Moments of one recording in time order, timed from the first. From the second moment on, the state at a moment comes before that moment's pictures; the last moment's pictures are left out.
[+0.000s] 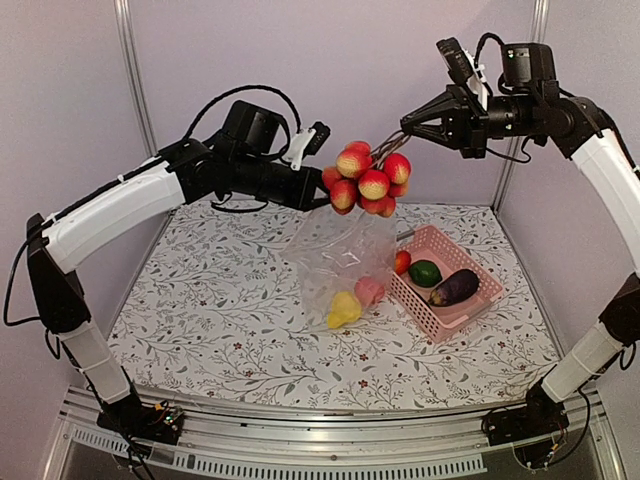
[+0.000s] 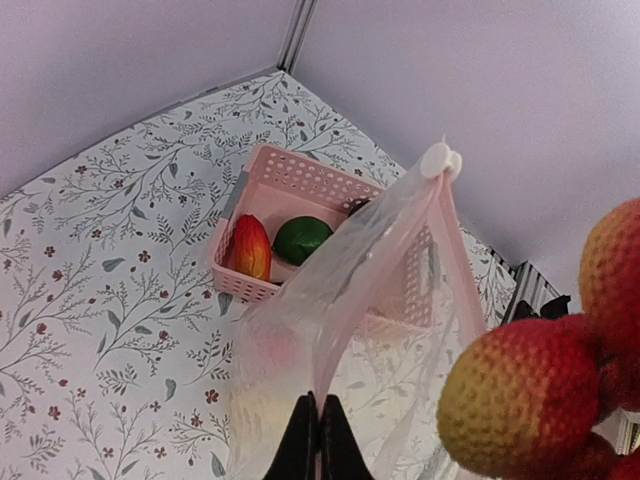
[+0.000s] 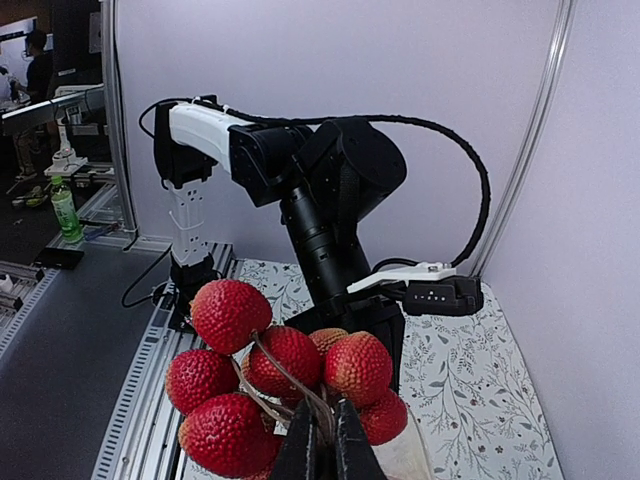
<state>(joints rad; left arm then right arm) -0.83 1.72 1.79 -0.60 0.22 -0.26 0.51 1.55 2.03 -0.80 -1.01 -0.42</state>
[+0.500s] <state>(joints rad) -0.83 1.71 1.76 -0.58 0.23 -0.26 0.53 1.59 1.92 -0.77 -0.97 -0.38</state>
